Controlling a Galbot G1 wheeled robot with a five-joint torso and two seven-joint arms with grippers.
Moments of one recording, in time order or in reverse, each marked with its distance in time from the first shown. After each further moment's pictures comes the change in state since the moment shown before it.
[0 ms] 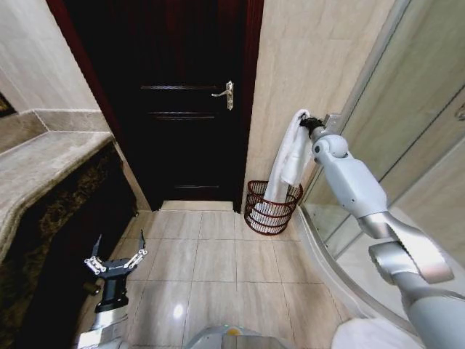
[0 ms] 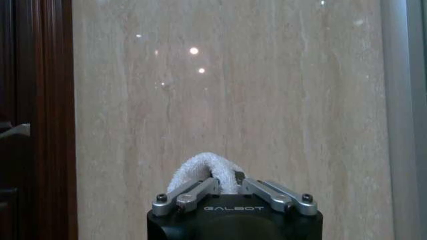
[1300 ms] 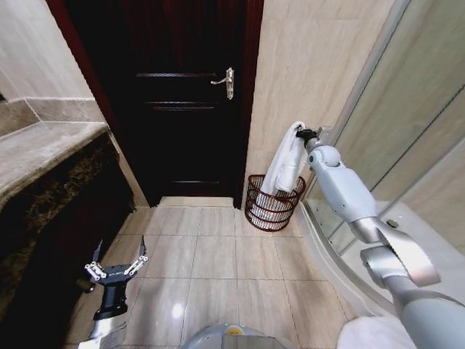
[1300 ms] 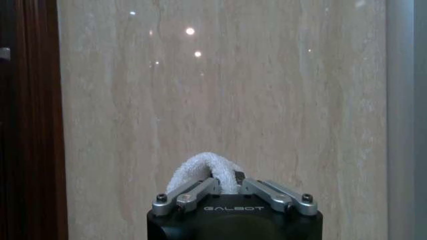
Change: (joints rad) left arm 0.038 0.000 -0.003 0.010 0.010 -0.042 0.009; right arm -0.045 0.045 0.029 -0.086 -0.069 0.034 -0.031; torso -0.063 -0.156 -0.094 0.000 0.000
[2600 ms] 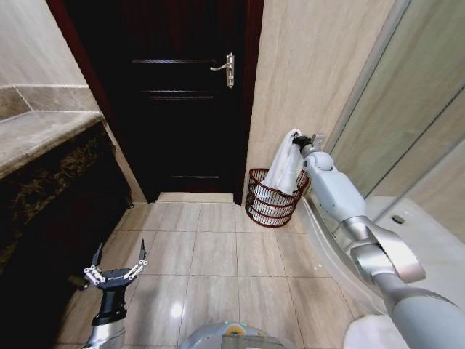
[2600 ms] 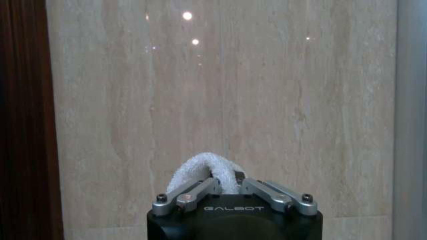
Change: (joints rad) left arm 0.029 0.000 -0.002 0.004 0.002 -0.033 0.007; right arm -0.002 0.063 0.033 -0.112 -0.067 0.035 -0.034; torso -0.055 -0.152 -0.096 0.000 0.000
